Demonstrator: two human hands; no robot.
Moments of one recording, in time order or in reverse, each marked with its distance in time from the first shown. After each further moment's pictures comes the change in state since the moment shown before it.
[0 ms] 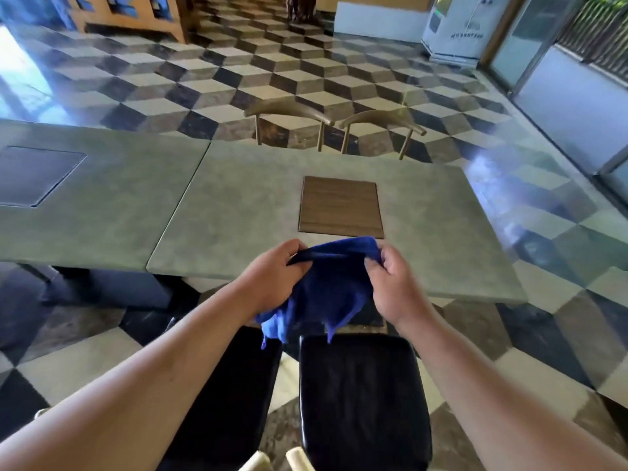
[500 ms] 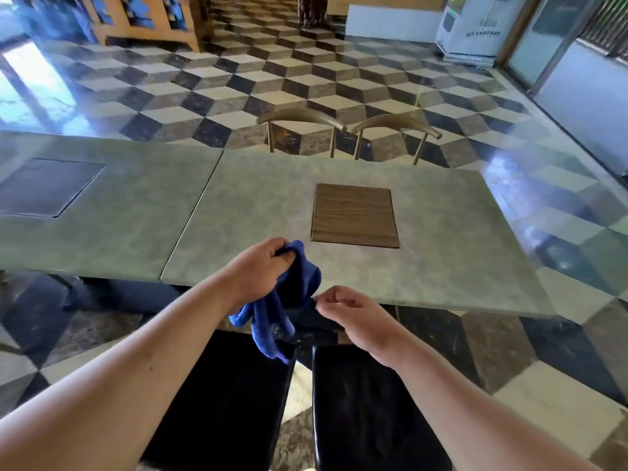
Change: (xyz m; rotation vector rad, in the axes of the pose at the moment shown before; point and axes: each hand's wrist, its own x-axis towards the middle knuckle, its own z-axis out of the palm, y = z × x) left_hand 0.018 0.002 -0.051 -0.013 0.004 -0.067; right_hand 0.001 0.006 0.051 0.030 -0.490 0.255
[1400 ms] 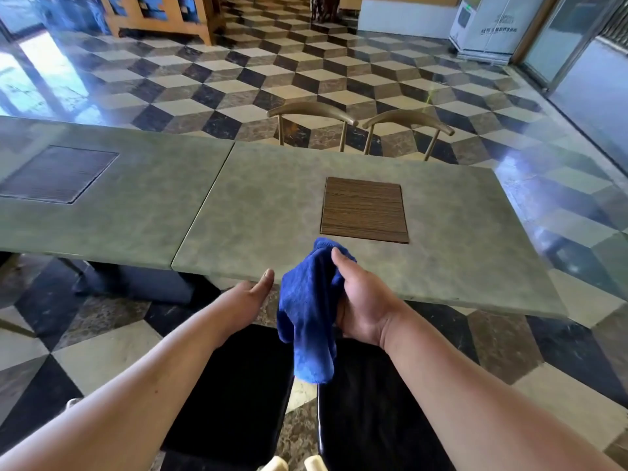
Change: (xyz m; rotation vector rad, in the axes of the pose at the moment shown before) left_hand -0.038 -0.074 0.006 0.108 0.050 -0.455; right_hand -0.002 -0.053 0.026 0.760 -0.162 0.253
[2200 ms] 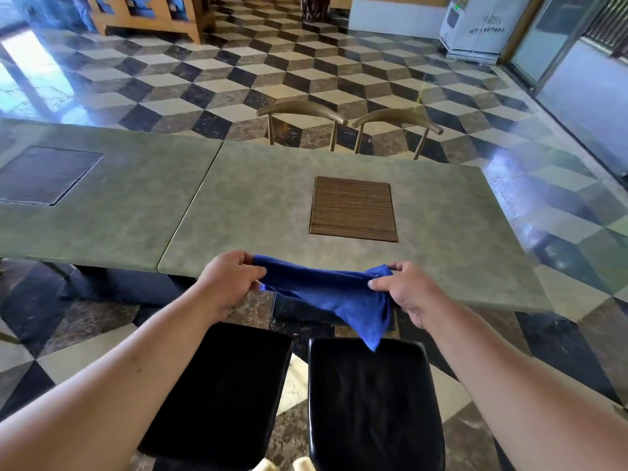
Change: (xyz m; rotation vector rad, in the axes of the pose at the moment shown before) left_hand 0.026 0.028 0.000 -0.364 0.164 0.080; right_hand 0.005 -0.027 -0.121 -0.586 0.638 -0.160
